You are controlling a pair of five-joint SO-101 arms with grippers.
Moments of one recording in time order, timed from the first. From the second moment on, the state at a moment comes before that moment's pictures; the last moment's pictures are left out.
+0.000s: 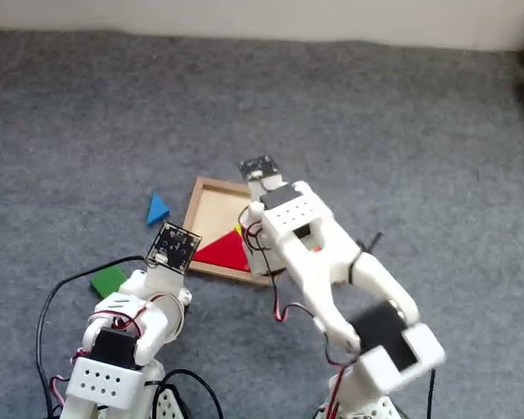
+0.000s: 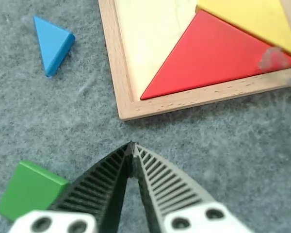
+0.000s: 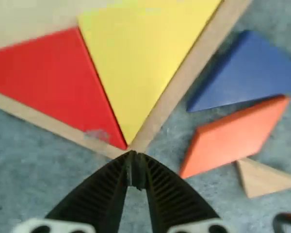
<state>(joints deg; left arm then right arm) 7.5 -92.2 96.0 60.7 -5.6 -34.5 1.1 24.1 69.9 -6.2</state>
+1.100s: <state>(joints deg) 7.5 -92.2 96.0 60.7 -5.6 -25.9 2.2 31.4 61.2 -15.2</state>
